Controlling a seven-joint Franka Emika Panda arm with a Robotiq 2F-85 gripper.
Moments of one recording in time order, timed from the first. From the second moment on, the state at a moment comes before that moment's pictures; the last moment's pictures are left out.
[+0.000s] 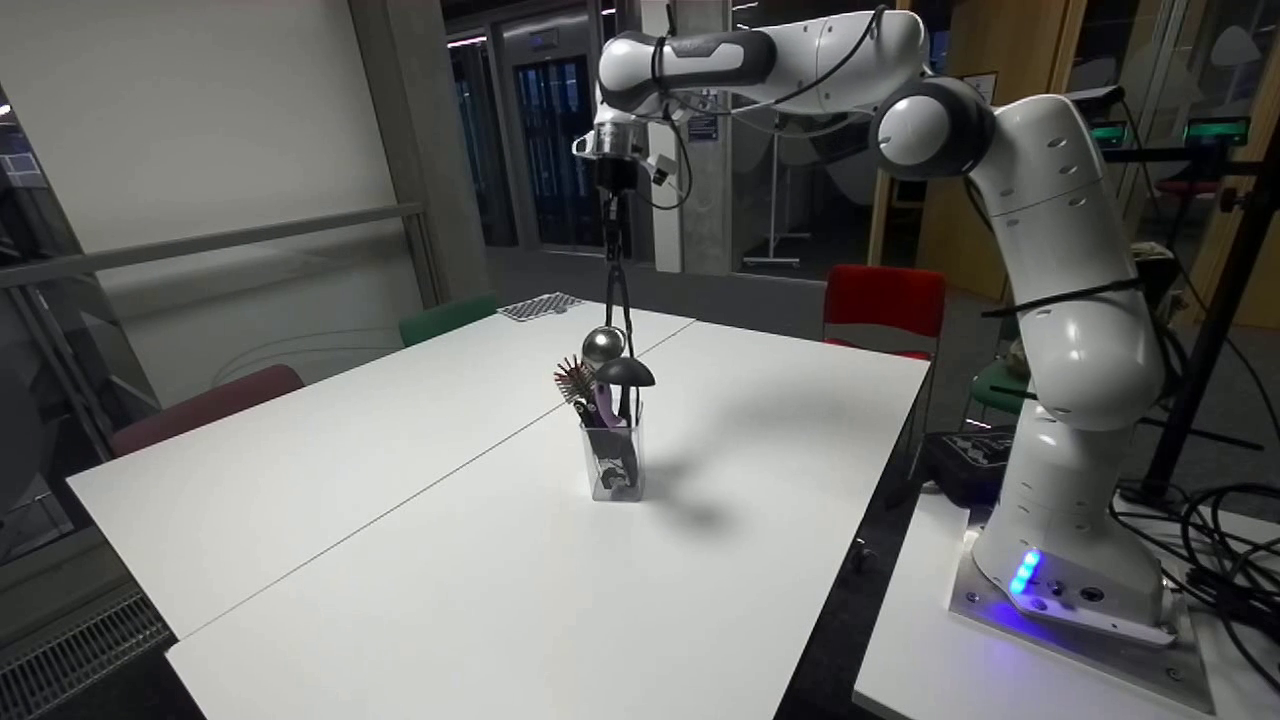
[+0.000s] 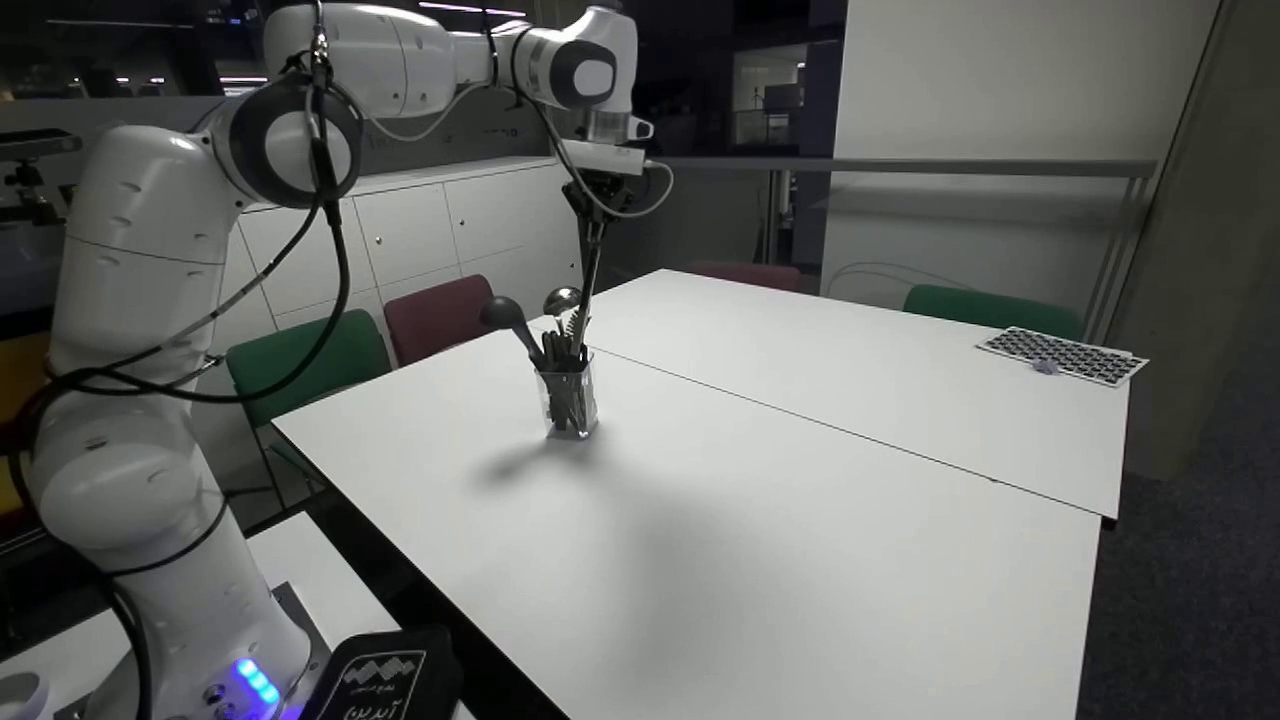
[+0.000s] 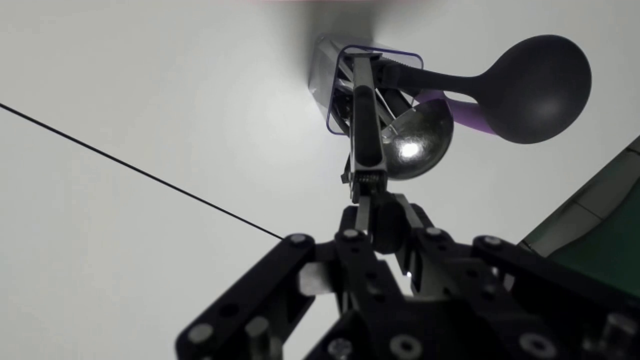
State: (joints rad) arm -0.06 0.44 0.04 -1.15 0.21 1.62 -0.69
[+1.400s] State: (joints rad) arm -0.09 0.31 -0.02 -1.20 0.21 1.62 -0.60
